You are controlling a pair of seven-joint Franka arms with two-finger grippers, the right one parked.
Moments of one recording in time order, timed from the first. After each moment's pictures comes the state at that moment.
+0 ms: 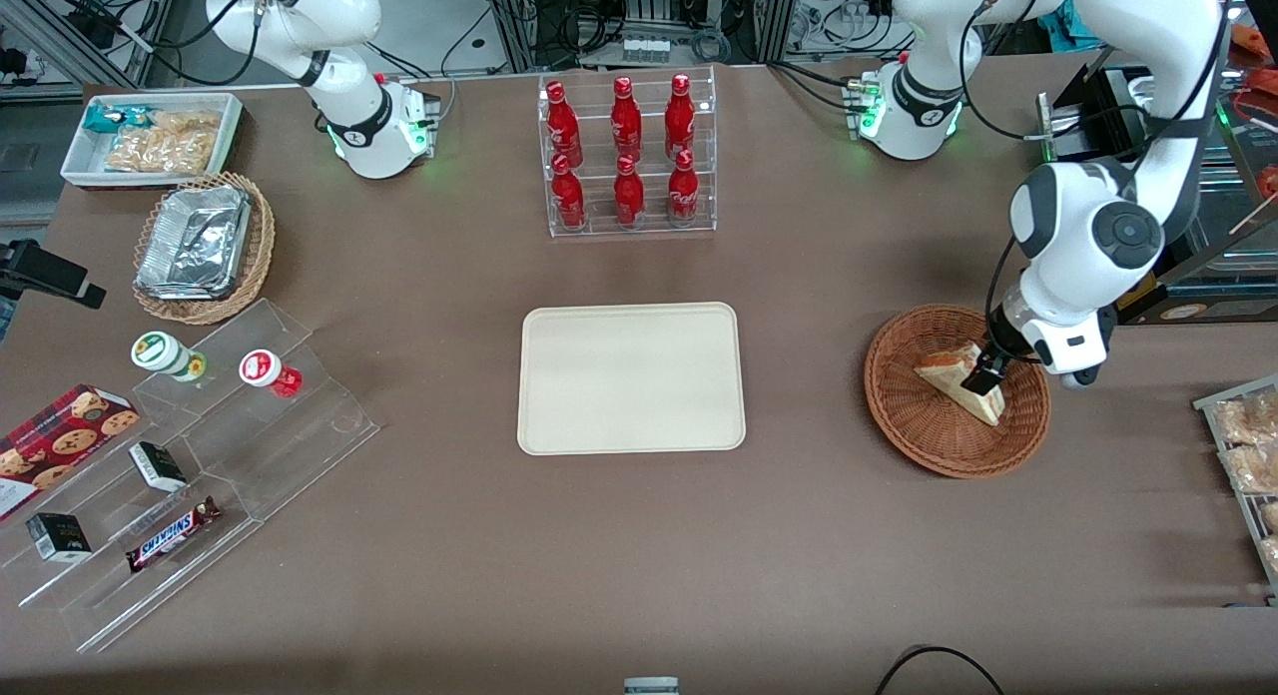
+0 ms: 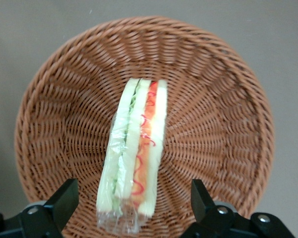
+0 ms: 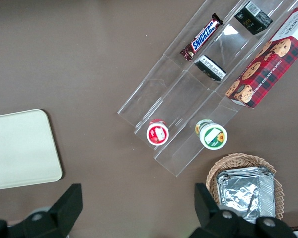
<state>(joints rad) 0.04 0.15 -0.09 -2.33 0.02 2.53 -1.13</state>
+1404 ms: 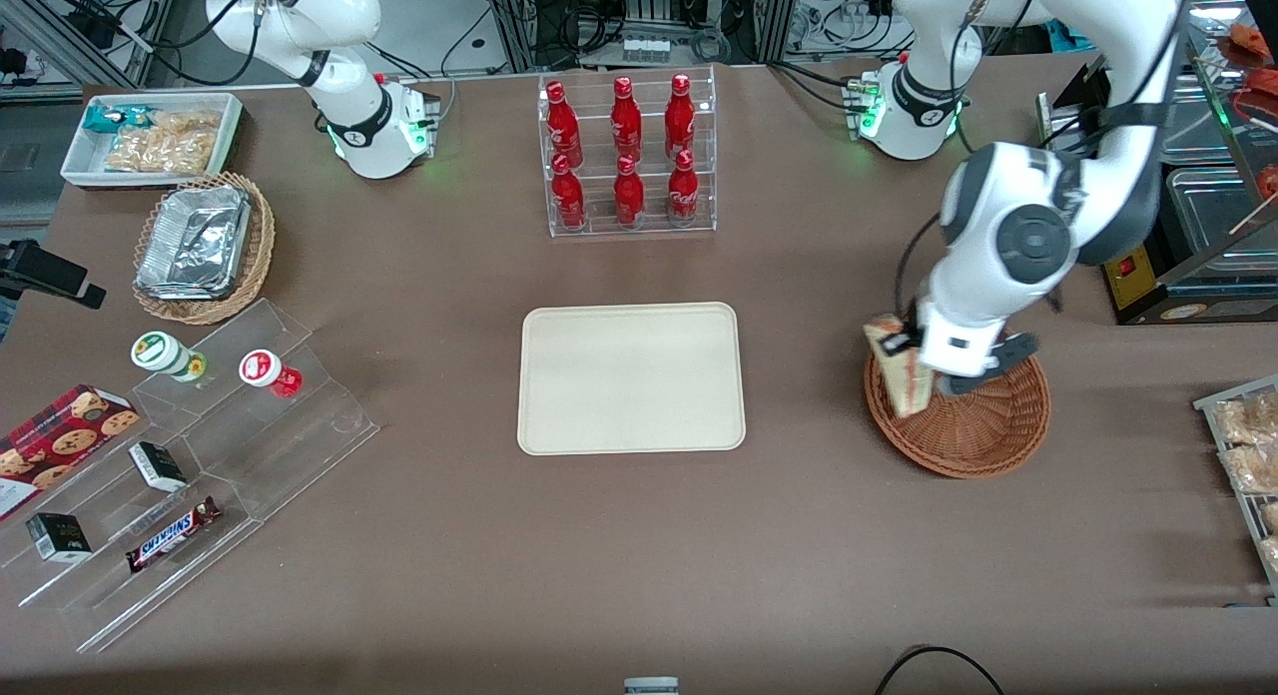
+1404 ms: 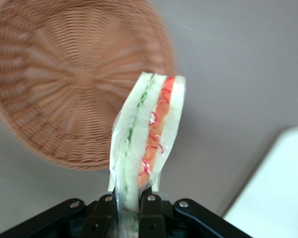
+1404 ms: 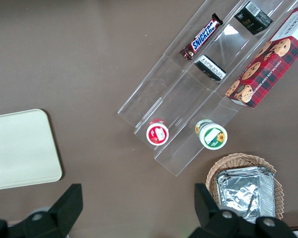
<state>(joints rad) -0.17 0.18 -0.17 -1.99 0.02 2.06 -0.72</state>
